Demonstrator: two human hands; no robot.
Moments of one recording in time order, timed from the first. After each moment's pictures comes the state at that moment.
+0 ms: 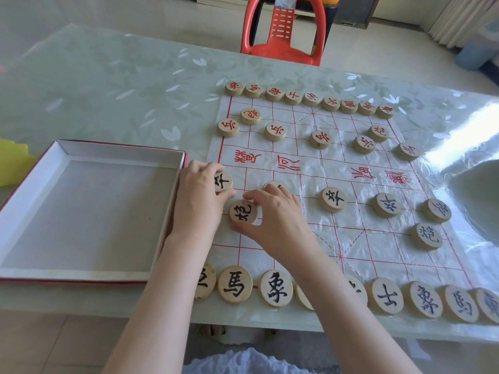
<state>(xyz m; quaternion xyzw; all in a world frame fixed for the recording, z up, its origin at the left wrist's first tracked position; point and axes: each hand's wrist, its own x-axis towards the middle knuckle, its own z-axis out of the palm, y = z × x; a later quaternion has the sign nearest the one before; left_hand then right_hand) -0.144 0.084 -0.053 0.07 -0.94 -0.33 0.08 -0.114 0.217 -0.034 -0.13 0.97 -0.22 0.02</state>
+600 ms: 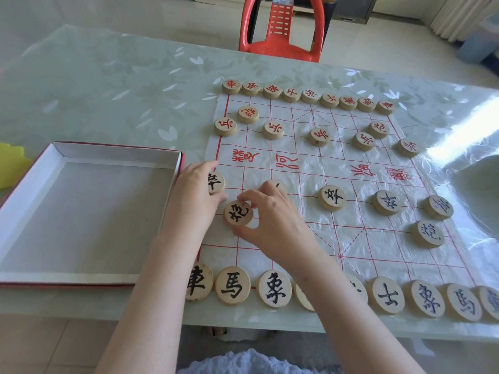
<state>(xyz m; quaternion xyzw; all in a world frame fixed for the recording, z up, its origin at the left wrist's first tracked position) -0.145 0.077 -0.051 0.05 -0.94 -0.34 0.05 -0.112 0.219 -0.029 -0.14 0.96 -0.25 0.06</state>
